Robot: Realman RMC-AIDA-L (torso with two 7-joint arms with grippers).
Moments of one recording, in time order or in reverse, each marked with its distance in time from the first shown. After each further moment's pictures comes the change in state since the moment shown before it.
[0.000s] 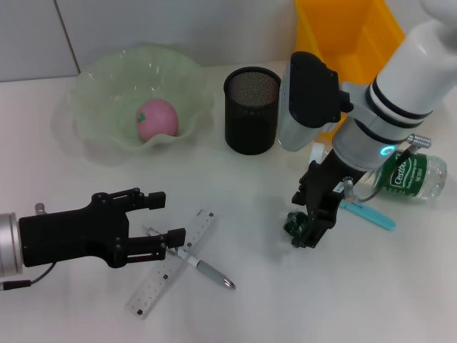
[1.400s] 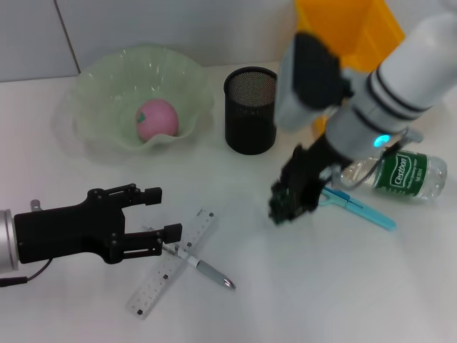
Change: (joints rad) left arm -0.001 0.004 -0.015 0.003 0.000 0.006 0.000; right arm -0.059 -0.004 0.003 -0.107 0.100 0.033 0.005
